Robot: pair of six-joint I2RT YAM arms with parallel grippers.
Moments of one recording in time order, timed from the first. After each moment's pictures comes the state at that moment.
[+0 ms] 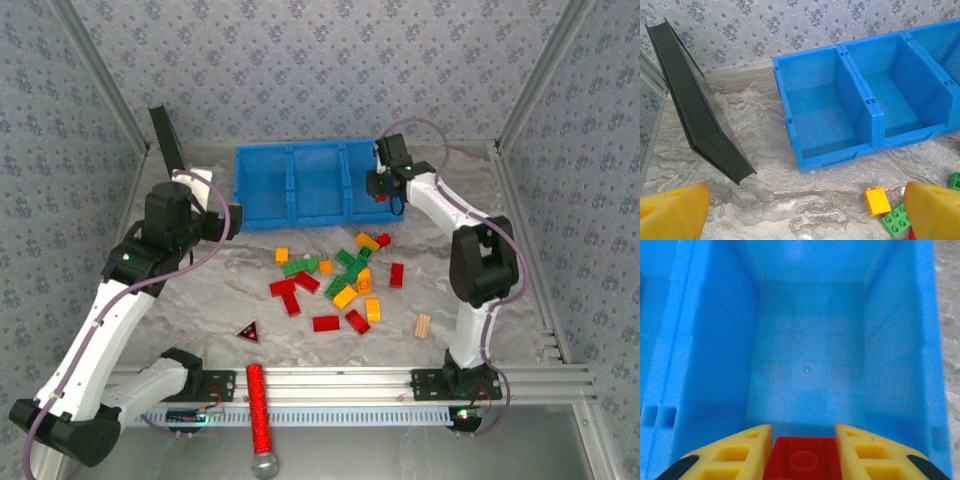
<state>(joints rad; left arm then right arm) -0.40 0.95 1.15 -0.72 -0.21 -0.08 0.34 1.94 1.59 -0.53 0.10 0.18</state>
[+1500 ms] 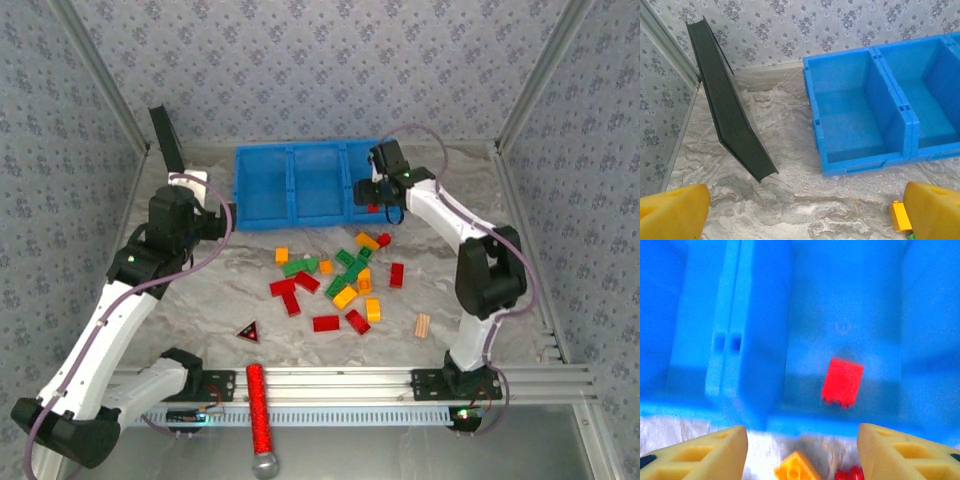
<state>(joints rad) -0.40 0.94 1.09 -0.66 -0.33 -0.10 0.40 1.79 1.45 -0.60 0.03 0.28</state>
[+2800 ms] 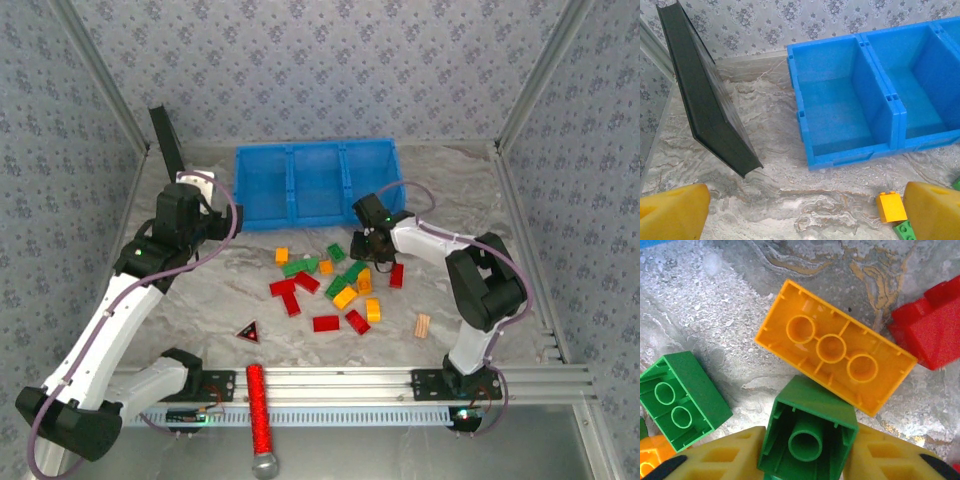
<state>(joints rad) -0.40 0.98 1.09 -0.66 -0.28 -0.12 0.54 1.76 1.11 -0.55 0.00 0.60</state>
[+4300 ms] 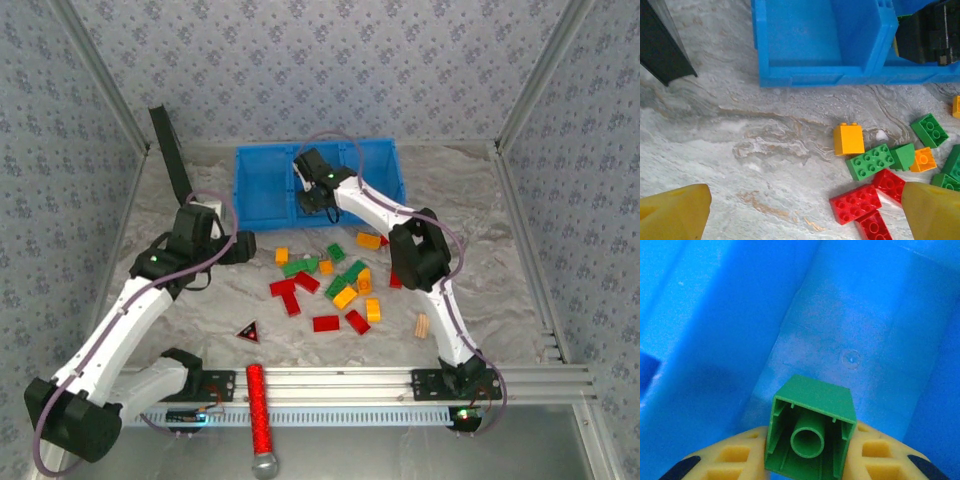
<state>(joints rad) -0.40 0.98 0.91 -0.73 -0.07 -0.40 0.65 2.32 2.03 -0.71 0.12 0.11</state>
